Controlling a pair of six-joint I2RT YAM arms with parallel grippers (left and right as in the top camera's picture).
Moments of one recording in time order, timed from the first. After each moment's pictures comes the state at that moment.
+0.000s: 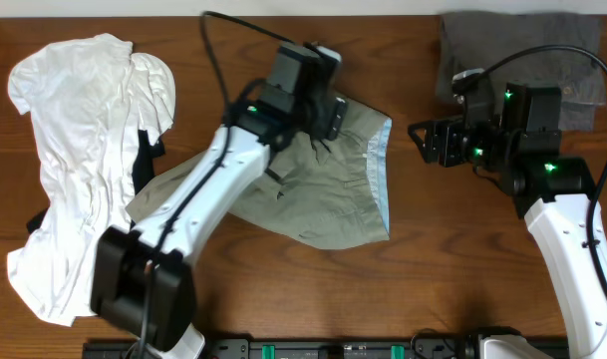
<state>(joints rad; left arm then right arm) -0.50 1.78 1.45 -0.51 0.11 -0.05 0.06 1.31 1.12 -0.60 -0.43 0.05</state>
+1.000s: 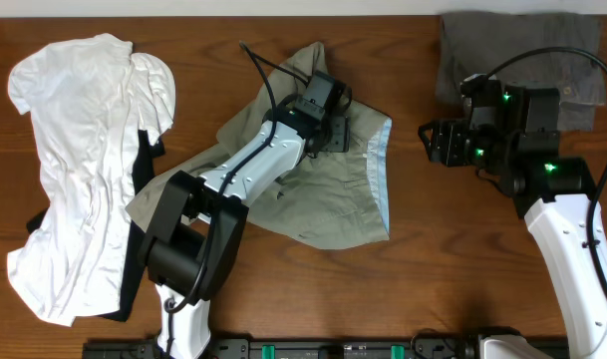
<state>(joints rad) -0.54 2.03 1.45 -0.46 0.04 -0.42 0.06 1.31 1.12 -0.63 -0.32 0.11</state>
